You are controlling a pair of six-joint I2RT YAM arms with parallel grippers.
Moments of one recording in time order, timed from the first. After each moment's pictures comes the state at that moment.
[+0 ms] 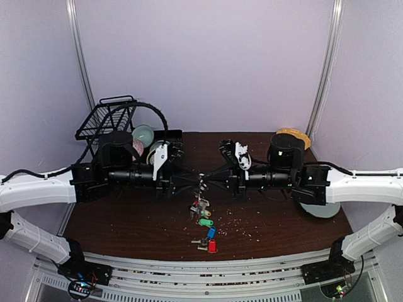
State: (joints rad) left arm -0.98 1.21 0.89 0.11 0.44 0.28; right arm 1.00 1.30 0.90 0.26 -0.41 -0.16
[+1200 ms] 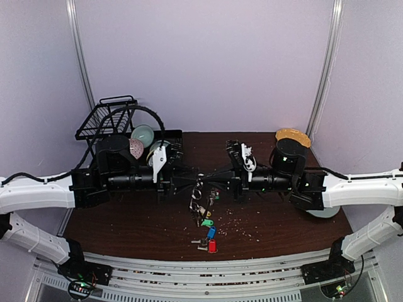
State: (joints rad) left arm -1.01 1.19 0.84 0.21 0.32 0.29; right arm 1.00 1.31 0.83 0.48 -0.49 -0.08
